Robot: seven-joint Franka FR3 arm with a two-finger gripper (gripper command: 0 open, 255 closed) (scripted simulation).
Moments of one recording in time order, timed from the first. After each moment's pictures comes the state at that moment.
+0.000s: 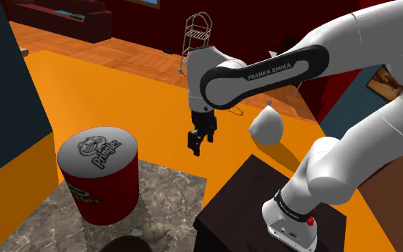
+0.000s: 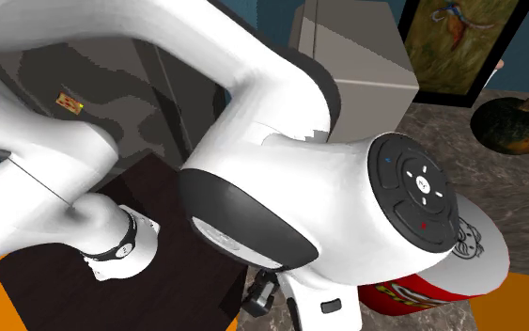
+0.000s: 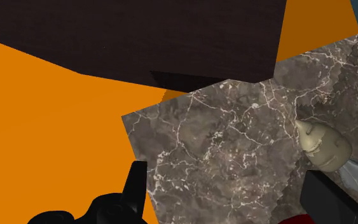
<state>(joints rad) 0.12 -0.24 0.23 -2.42 0.11 1.92 0.19</state>
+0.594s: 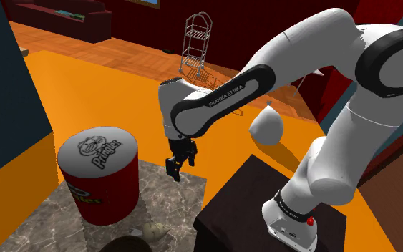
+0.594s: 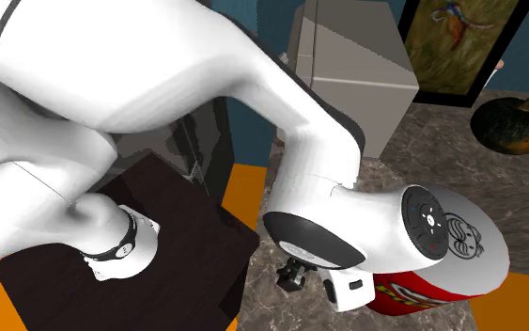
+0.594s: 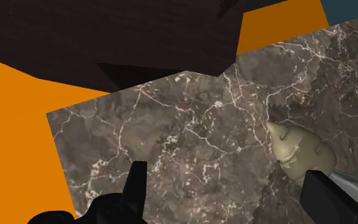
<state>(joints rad) 0.18 0.08 0.30 -2.33 0.14 2.08 0.25</state>
